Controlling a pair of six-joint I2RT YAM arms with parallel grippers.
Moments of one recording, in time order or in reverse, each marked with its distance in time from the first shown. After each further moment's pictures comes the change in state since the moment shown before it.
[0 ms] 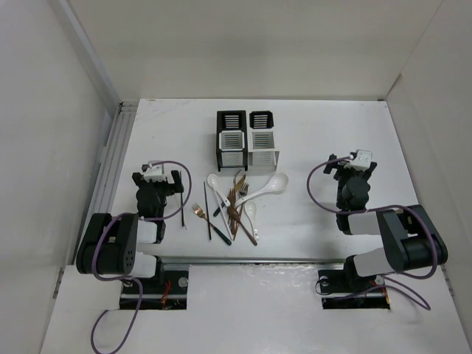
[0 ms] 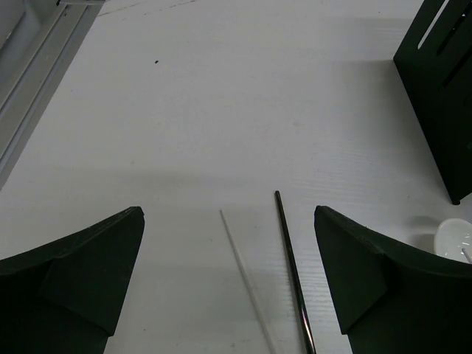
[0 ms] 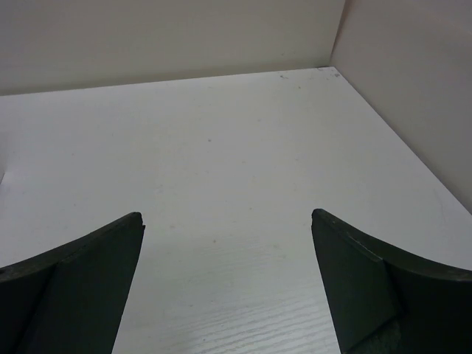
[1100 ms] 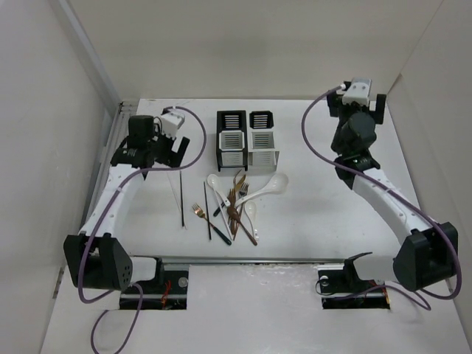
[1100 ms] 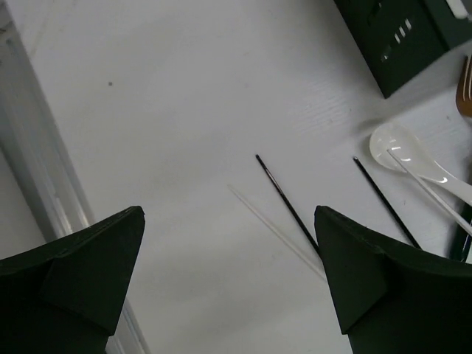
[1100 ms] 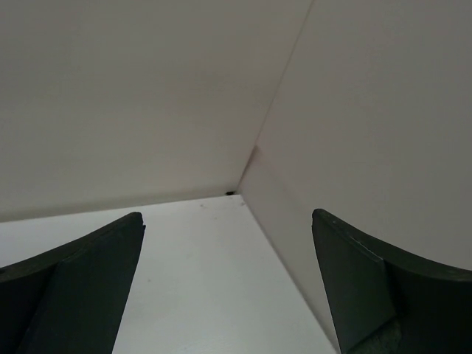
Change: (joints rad) left arm -0.042 -0.118 0.967 -1.661 0.220 0.424; right arm 0.148 -0.122 0.754 -0.715 0.306 -0.374
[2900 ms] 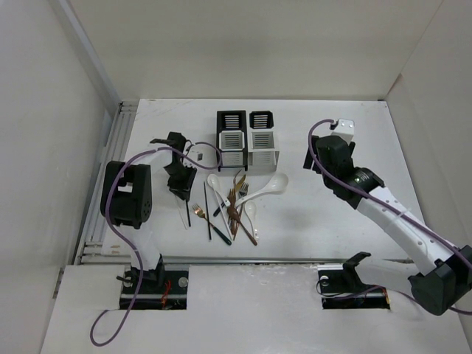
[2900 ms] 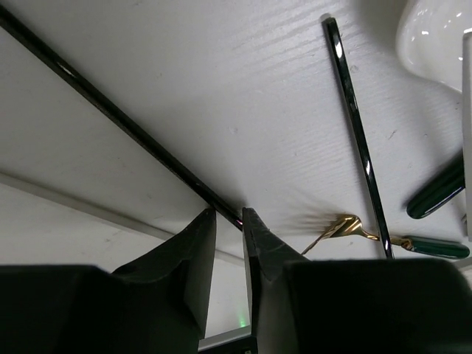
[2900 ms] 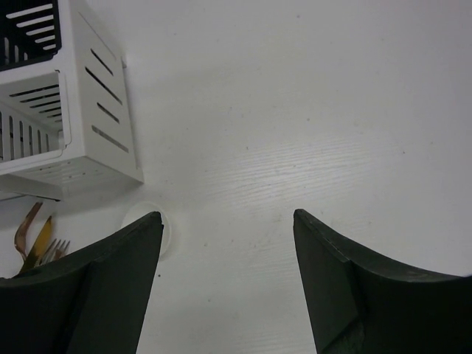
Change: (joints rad) left arm -0.084 0.568 0.097 -0.354 0.046 -0.241; right arm 0.245 -0.173 0.013 -1.024 -0.086 0.854
